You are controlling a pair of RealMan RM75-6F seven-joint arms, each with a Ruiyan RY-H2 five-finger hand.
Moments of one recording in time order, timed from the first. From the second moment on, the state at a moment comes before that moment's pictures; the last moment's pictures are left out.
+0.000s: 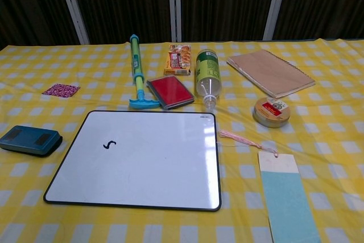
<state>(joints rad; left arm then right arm) -0.28 -1.23 -0.09 -1.64 1.29 1.13 0.47 0.06 -1.11 -0.02 -1.63 -1.68 1.55 0.09</state>
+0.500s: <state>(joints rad) -0.42 -1.32 -0.10 -1.63 1.05 0.98 0.65 0.06 -1.11 -0.02 -1.63 -1.68 1.55 0.11</state>
